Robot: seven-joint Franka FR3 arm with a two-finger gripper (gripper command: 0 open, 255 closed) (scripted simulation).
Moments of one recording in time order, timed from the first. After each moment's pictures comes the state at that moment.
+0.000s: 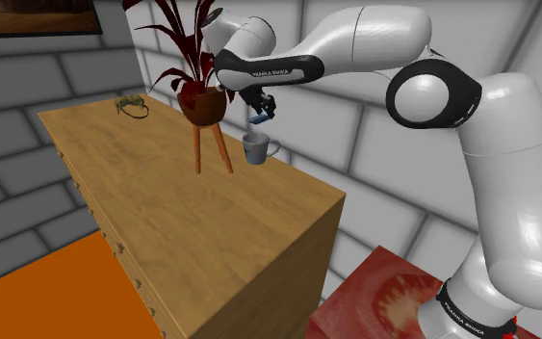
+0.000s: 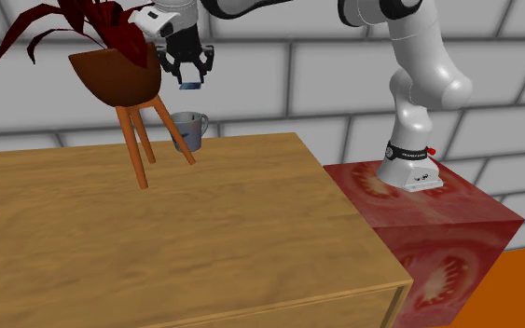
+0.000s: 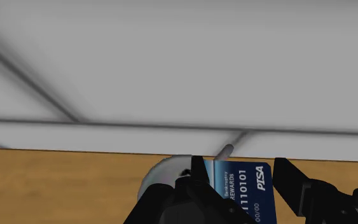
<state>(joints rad) 0.14 0.57 0.15 -1.09 -0.66 1.56 -1.39</state>
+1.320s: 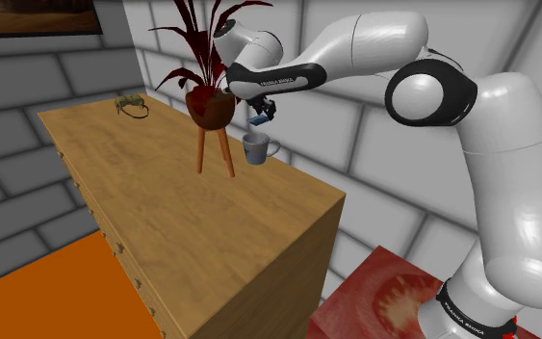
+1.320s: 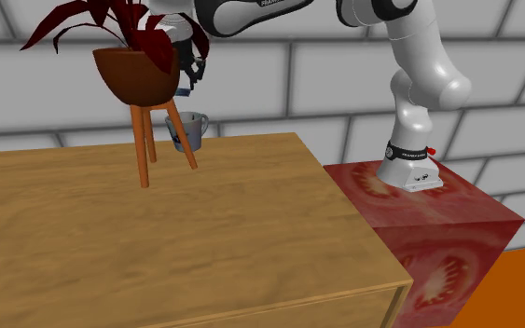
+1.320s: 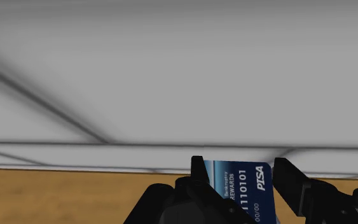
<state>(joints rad) 0.09 0.57 0.13 -1.16 -0.67 1.75 -1.35</state>
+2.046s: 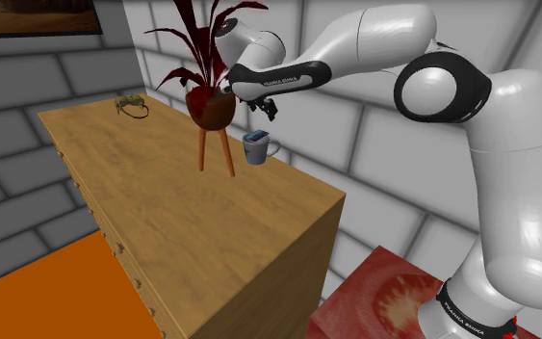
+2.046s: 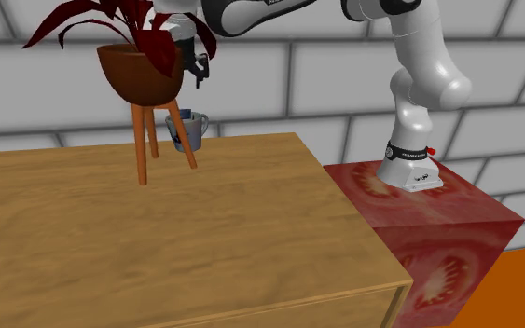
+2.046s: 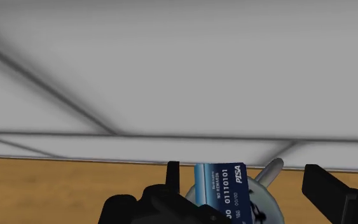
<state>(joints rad) 0.10 0.52 0.12 -1.24 -0.66 1.82 -1.32</state>
